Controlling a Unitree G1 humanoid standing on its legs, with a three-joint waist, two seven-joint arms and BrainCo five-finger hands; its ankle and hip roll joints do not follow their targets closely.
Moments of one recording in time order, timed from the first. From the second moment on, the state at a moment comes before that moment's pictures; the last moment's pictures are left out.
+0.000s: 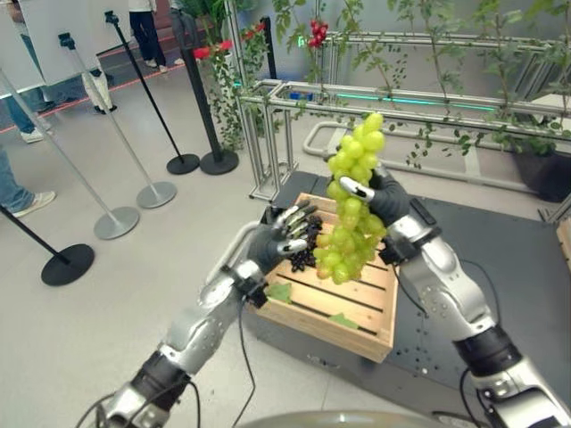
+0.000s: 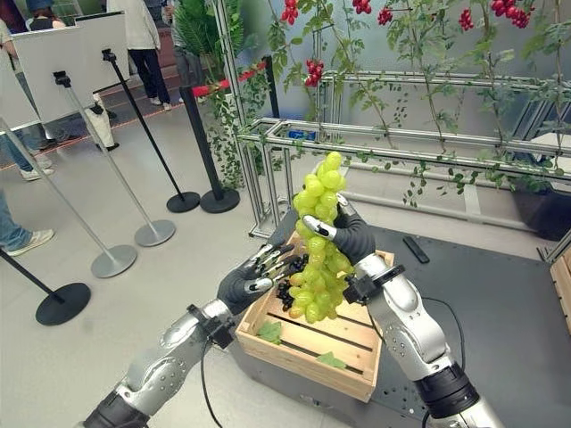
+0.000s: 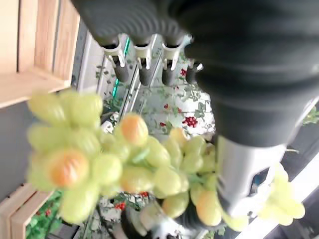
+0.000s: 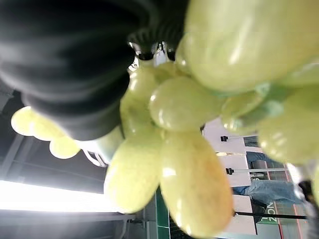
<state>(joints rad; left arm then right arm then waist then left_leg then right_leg) -0.14 0.44 -0.43 -0.09 -0.87 0.05 -0.22 -0.29 -0.45 0.24 -0.18 0.74 -0.10 0.18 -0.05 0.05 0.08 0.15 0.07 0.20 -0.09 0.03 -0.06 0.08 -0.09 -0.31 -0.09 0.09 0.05</state>
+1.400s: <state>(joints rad) -0.24 0.33 -0.61 -0.05 -1.01 0.10 -0.22 -0.29 -0.44 0.29 -0.20 0.81 -0.08 0.23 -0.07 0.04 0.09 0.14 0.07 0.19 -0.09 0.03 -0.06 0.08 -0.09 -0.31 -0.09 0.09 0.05</state>
